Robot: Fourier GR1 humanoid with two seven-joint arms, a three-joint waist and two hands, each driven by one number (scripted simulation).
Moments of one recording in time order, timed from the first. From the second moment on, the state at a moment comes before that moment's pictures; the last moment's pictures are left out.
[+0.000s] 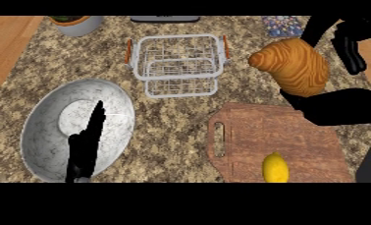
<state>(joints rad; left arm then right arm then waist) 0.09 0.11 -0.11 -1.42 -0.04 0.23 0.02 -0.71 -0.20 -0.09 -2.06 0.52 0.60 0.74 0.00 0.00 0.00</state>
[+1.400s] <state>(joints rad) 0.07 0.10 -0.09 -1.42 -0.07 0.20 0.04 -1.03 -0.02 0.11 -1.15 0.79 0.14 0.51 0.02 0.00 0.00</state>
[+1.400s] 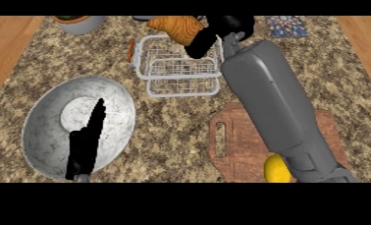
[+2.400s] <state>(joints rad) 0.07 0.10 -0.07 -1.40 -0.06 0.18 0.00 -1.07 -0.01 -0.04 -0.92 0.27 -0.20 0.30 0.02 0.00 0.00</state>
